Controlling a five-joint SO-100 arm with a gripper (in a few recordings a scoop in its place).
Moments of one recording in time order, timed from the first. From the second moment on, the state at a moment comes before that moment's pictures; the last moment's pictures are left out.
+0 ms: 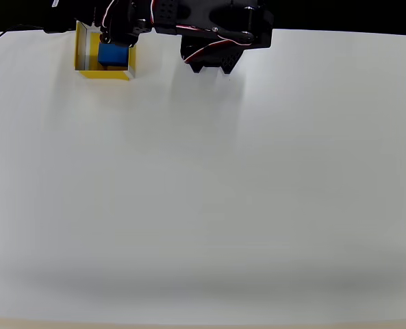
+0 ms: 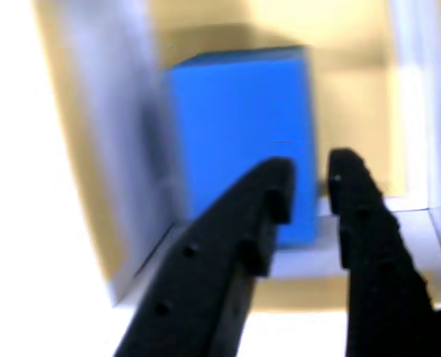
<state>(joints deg) 87.8 144.1 138.8 59.3 -94.7</state>
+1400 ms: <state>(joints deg) 7.2 190.1 177.2 59.2 -95.1</state>
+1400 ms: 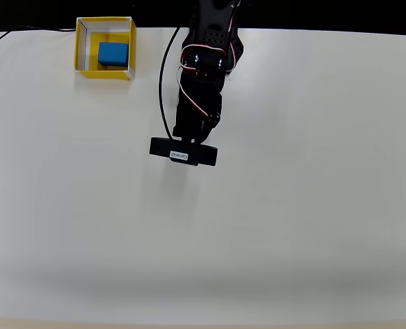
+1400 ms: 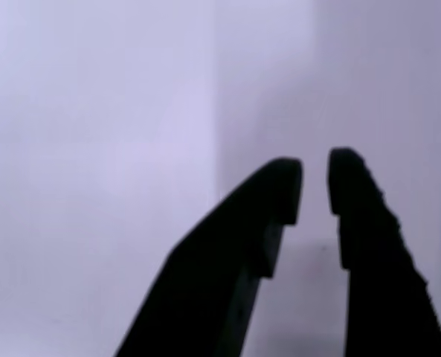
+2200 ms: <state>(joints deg) 1.8 190.2 178.7 76.9 -89.3</state>
